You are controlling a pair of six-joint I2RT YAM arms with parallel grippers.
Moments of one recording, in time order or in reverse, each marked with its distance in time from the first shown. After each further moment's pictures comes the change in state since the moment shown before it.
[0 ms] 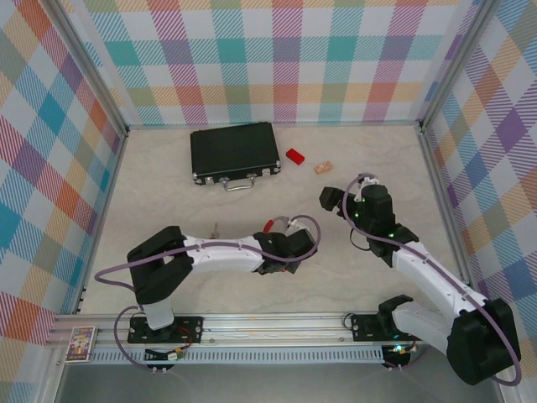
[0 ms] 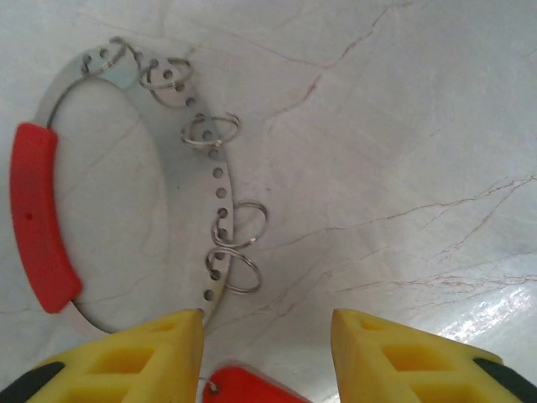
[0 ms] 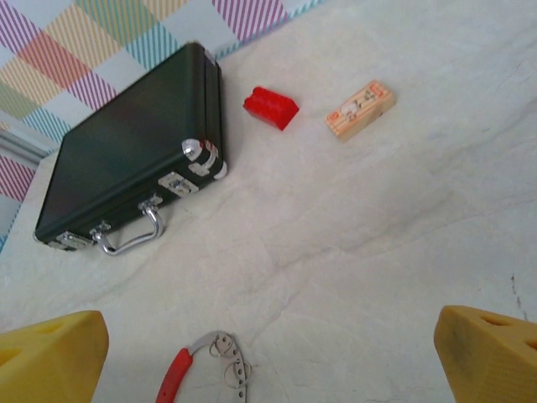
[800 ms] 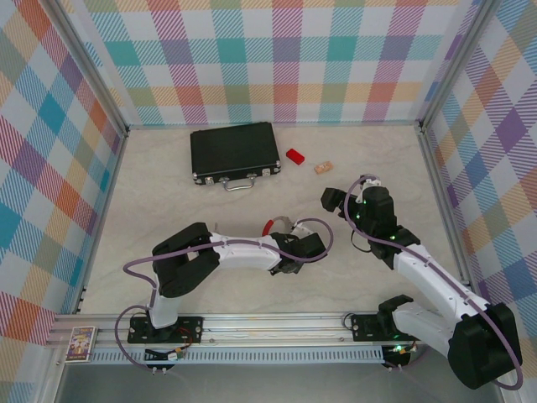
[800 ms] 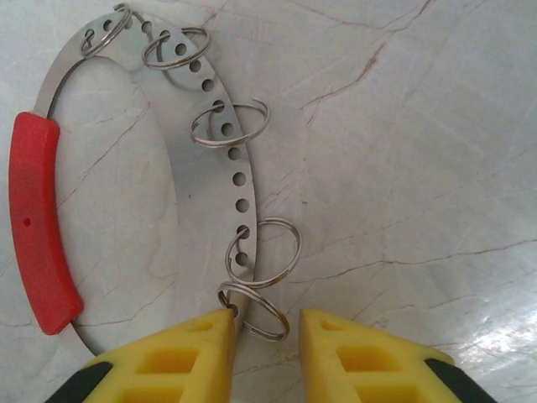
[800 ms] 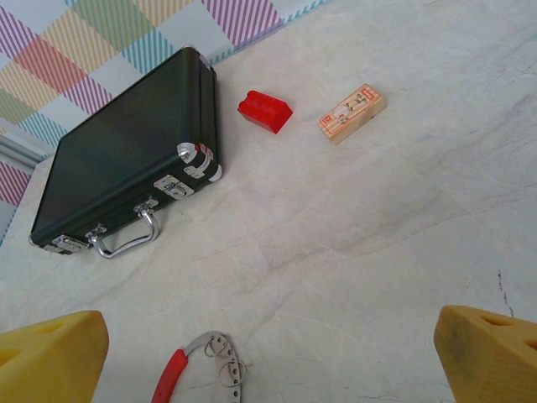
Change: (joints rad) left arm -0.002 0.153 0.107 -0.097 -0.102 -0.028; right arm 0.000 -0.015 -0.011 -0.009 0.007 0.000
